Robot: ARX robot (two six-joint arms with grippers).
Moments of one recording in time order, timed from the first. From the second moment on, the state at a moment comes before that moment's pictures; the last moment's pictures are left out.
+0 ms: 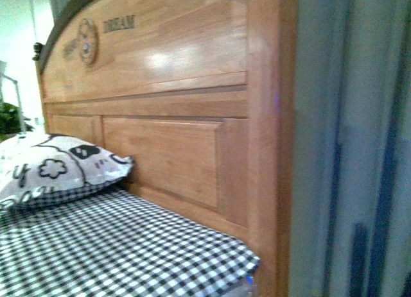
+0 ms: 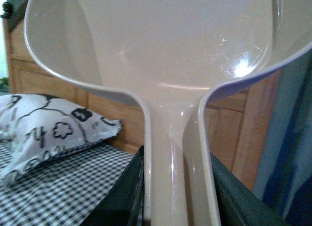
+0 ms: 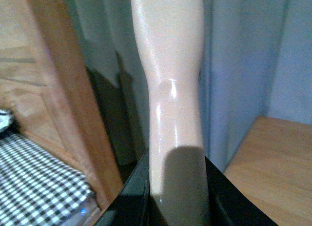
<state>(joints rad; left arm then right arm) 0.41 0.52 0.33 0.59 0.60 -0.26 0.21 0.60 0.46 0.25 0.28 0.13</state>
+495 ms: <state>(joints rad) 0.41 0.52 0.33 0.59 0.60 -0.26 0.21 0.60 0.46 0.25 0.28 0.13</state>
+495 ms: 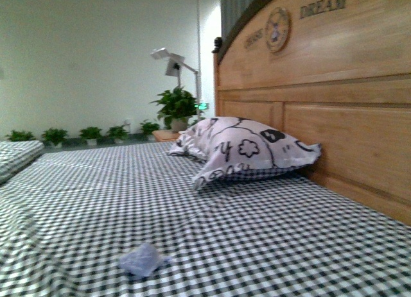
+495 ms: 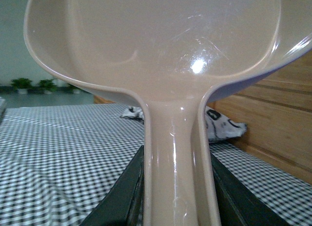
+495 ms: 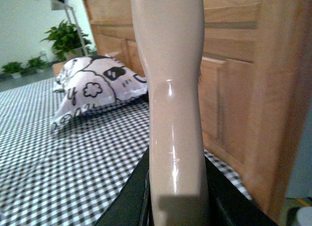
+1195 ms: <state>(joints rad) 0.28 0.93 0.62 -0.29 0.74 0.37 0.21 0.60 0.46 0.25 0.28 0.13</state>
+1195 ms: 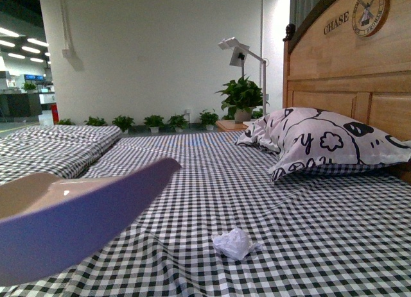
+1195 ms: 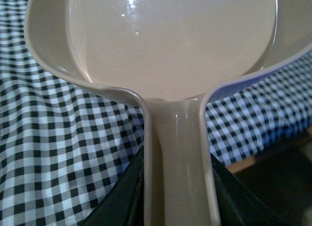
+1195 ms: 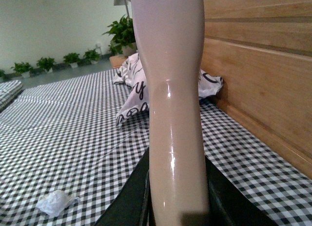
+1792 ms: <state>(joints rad) 0.06 1.33 0.82 -0.34 0.62 0.87 0.21 0.60 0.46 0.25 0.28 0.13</state>
